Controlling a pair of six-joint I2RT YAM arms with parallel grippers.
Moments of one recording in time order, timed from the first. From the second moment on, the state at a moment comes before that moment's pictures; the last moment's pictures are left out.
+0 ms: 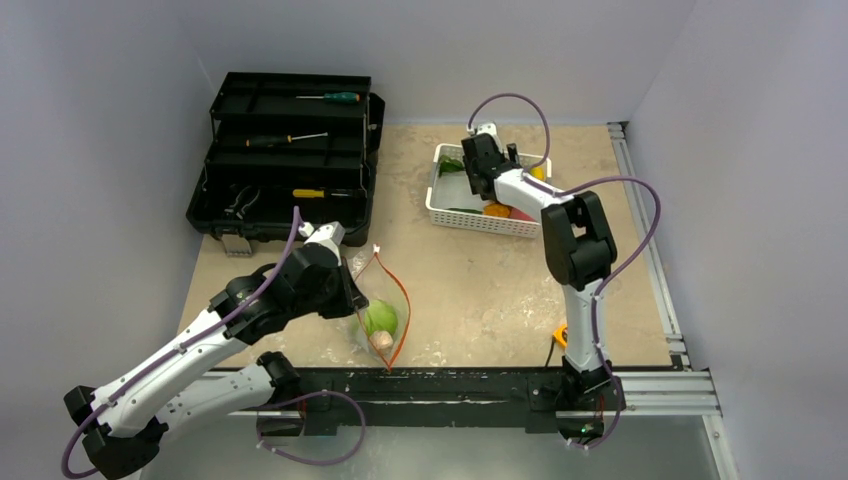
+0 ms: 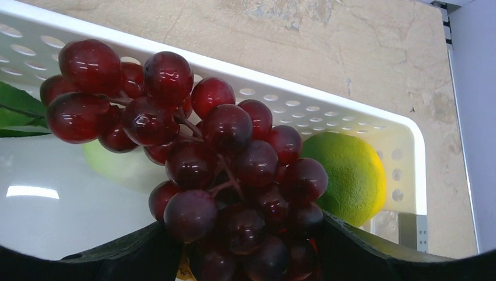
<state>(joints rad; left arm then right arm) -0.85 0.78 0.89 -0.91 -0.11 -0.91 0.42 2.13 1.59 -0.26 0.65 0.04</state>
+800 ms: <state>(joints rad) -0.85 0.79 0.89 -0.91 -0.11 -0.91 0.41 1.86 1.55 -0.23 0.48 0.05</state>
